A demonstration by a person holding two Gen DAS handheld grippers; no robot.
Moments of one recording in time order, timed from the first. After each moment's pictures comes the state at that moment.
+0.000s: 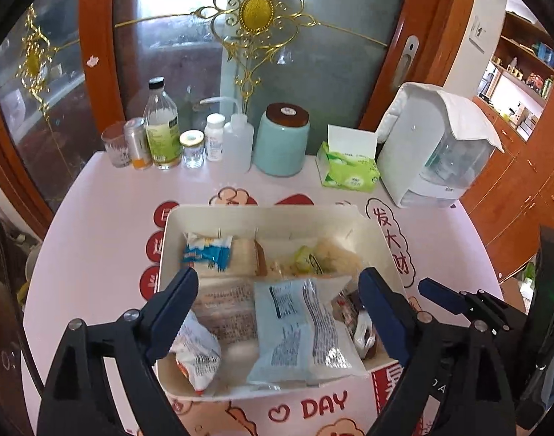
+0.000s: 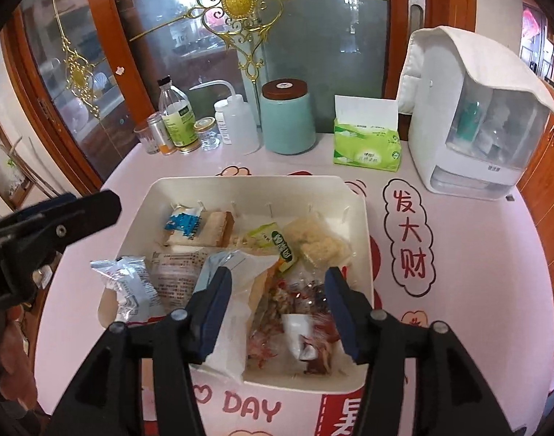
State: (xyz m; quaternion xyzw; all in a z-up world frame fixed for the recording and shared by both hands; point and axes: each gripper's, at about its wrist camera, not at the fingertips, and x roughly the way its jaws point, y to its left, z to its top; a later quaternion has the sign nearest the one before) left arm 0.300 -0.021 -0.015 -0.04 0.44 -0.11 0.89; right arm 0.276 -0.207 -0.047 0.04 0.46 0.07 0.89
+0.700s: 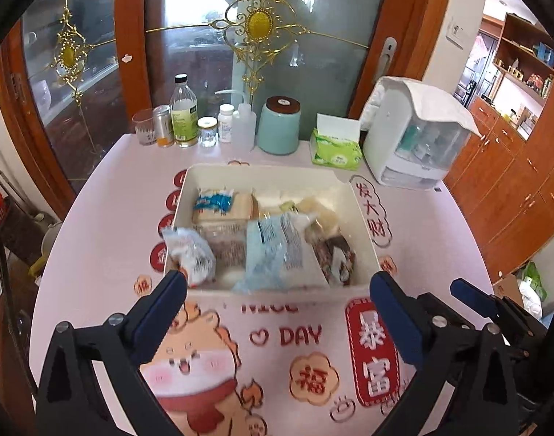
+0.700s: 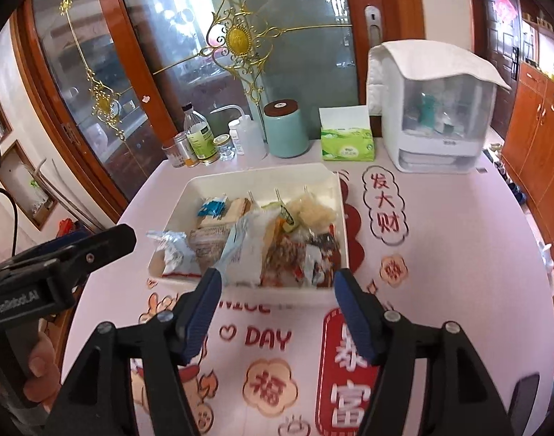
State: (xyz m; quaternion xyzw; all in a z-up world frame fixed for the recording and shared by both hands) left arm 0.161 -0.036 0.025 -0.04 0.44 -0.09 0.89; right arm 0.143 -0.243 0.005 0.09 0.42 0.08 0.90
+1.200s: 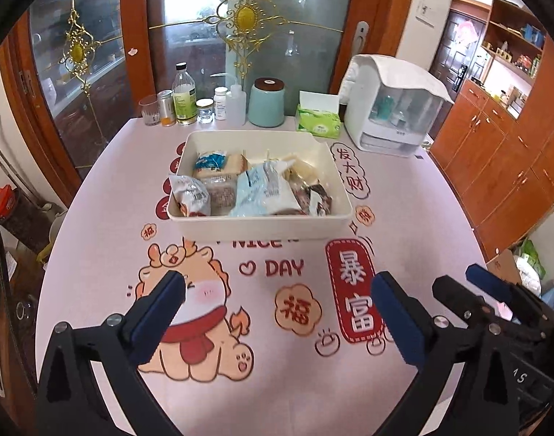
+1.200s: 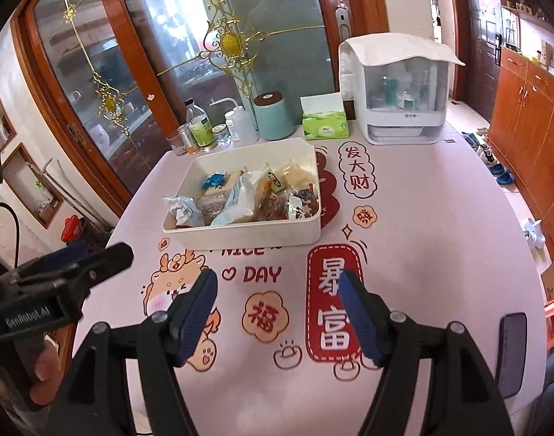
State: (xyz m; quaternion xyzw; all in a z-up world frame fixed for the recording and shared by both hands) left arm 0.044 -0.053 0.033 -0.02 0.45 -0.09 0.89; right arm 0.026 -0.269 0.027 0.10 0.43 0.06 0.90
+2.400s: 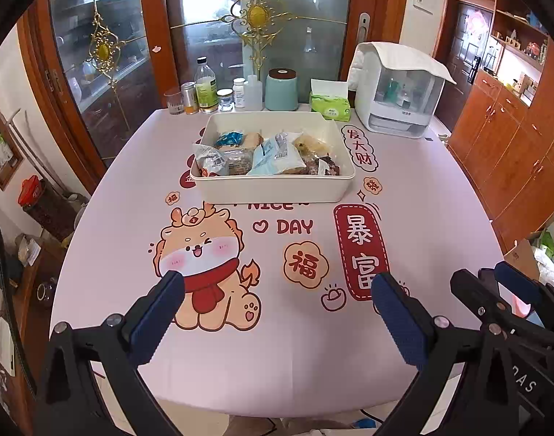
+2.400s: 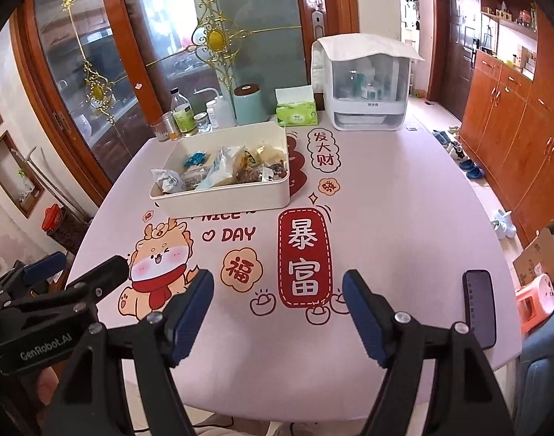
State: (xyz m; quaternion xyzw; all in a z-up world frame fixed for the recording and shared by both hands) left arm -0.034 -0.069 0.030 0.00 0.45 -0.04 0.89; right arm -0.056 -0.268 0.029 0.07 0.44 0.01 0.90
